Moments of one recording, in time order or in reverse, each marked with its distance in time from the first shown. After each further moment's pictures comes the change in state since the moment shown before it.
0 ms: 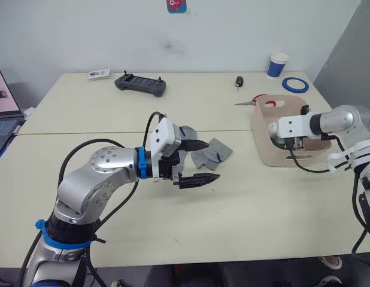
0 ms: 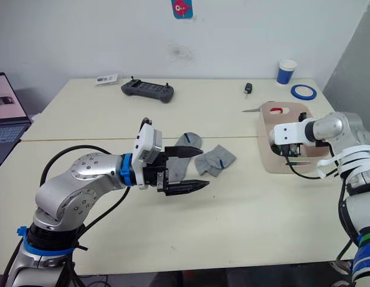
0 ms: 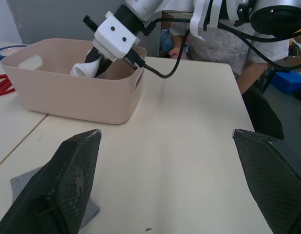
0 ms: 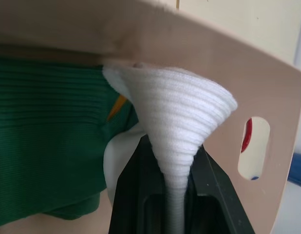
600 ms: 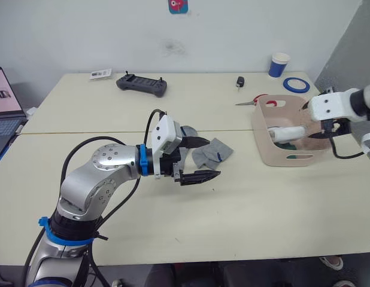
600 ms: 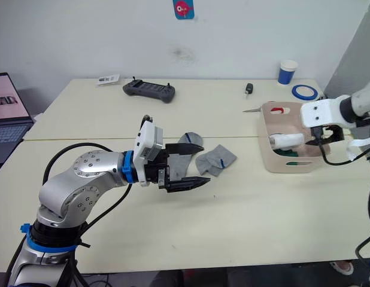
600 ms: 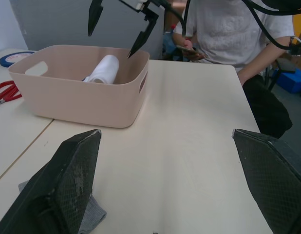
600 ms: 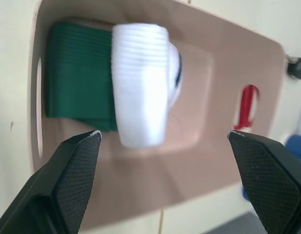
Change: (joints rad) left arm -0.021 -0.011 -0.011 0.036 0.023 -0.032 -0.012; right arm -0.062 -0.191 -0.100 -0.194 0.090 0.102 0.394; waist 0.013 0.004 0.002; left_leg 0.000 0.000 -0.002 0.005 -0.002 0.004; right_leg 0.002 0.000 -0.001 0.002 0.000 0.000
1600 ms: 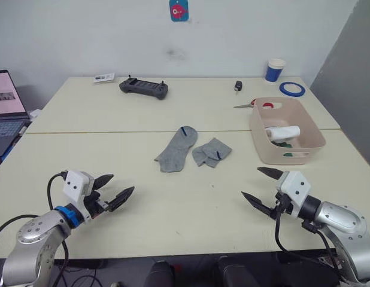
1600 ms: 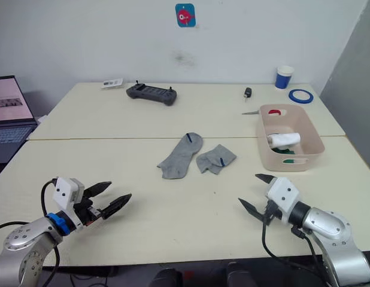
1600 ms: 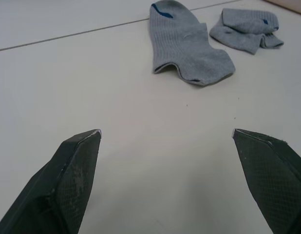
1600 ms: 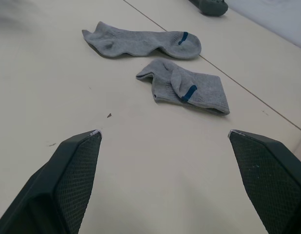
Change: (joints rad) left arm 0.681 -0.001 0.455 0.246 0.154 -0.362 0.123; right arm 1.279 0.460 -0.419 -1.312 0.499 0.692 -0.623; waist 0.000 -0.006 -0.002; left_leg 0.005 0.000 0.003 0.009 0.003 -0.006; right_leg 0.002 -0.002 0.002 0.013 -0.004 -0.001
